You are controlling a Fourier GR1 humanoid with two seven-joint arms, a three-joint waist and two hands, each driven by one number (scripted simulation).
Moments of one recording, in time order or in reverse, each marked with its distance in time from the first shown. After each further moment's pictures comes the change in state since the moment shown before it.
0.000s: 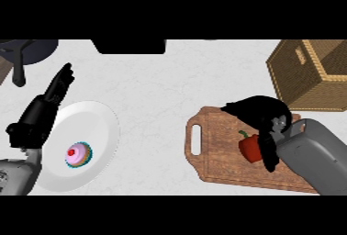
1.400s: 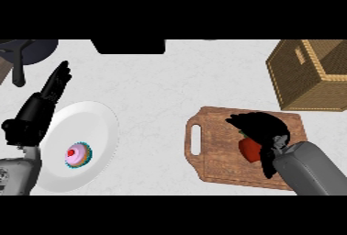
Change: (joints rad) left arm -0.009 -0.104 0.134 -0.007 -0.107 -0.126 0.023; right arm 0.235 0.103 -0.109 0.091 0.491 -0.112 -0.382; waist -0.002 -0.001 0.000
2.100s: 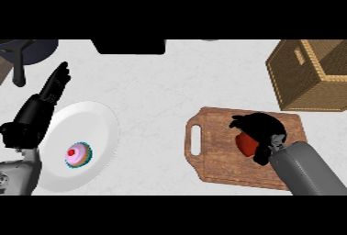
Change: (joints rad) left arm 0.014 -0.044 0.040 -0.037 -0.044 -0.045 0.014; right arm 0.017 0.074 -0.077 0.124 0.153 -0.054 -0.104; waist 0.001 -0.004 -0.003
